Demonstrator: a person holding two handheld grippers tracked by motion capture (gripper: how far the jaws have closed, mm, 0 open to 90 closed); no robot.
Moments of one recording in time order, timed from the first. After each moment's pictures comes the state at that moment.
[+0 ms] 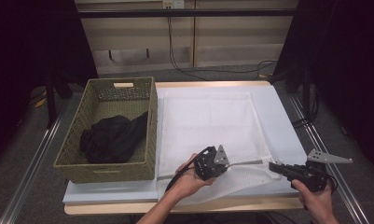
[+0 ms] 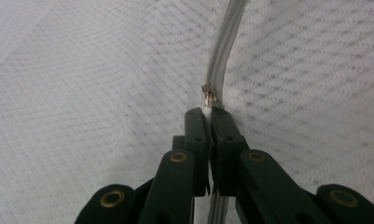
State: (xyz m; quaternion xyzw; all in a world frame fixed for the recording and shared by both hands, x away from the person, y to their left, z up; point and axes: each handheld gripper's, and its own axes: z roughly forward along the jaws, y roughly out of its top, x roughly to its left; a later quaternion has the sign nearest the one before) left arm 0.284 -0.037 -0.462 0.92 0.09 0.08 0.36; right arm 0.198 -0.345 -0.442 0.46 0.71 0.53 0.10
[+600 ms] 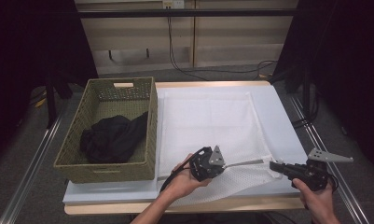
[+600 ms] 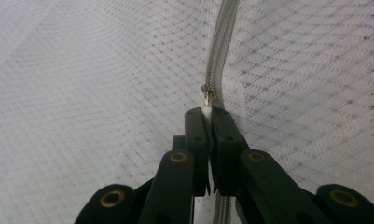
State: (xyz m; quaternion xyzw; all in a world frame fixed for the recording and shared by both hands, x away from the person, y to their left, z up) left arm 0.281 -0.023 -0.455 0.93 0.07 0.07 0.36; right arm 0.200 -0.347 -0.441 0.46 0.70 0.53 0.10
